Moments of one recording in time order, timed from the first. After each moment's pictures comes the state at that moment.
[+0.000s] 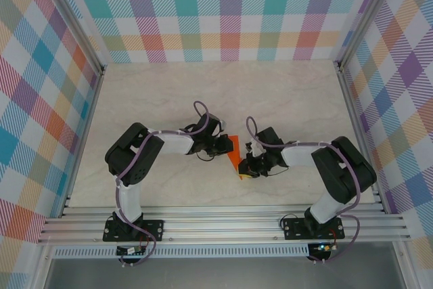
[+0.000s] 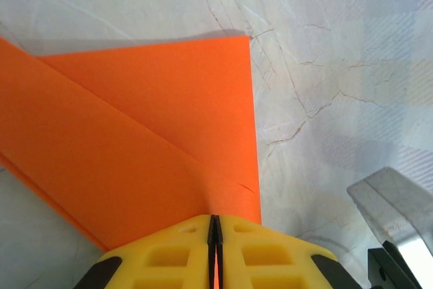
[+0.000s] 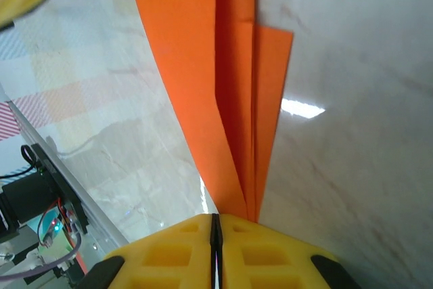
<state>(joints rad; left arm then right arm) -0.67 1.94 1.01 0.04 0.42 -0.81 0.54 1.62 0.61 -0.16 -0.72 0.65</state>
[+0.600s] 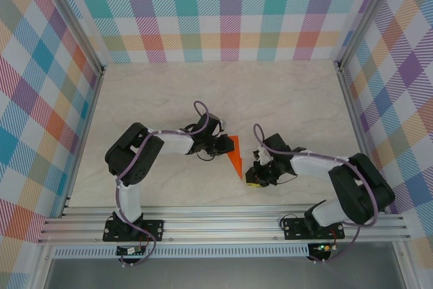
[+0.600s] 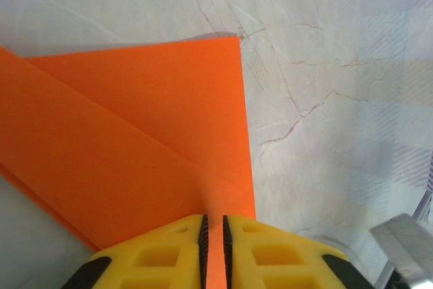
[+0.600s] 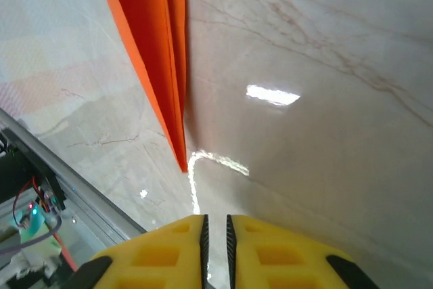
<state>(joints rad) -0.67 1.93 1.01 0.05 0.43 -0.82 0.54 1.38 0.53 -0.36 -0.63 0.65</state>
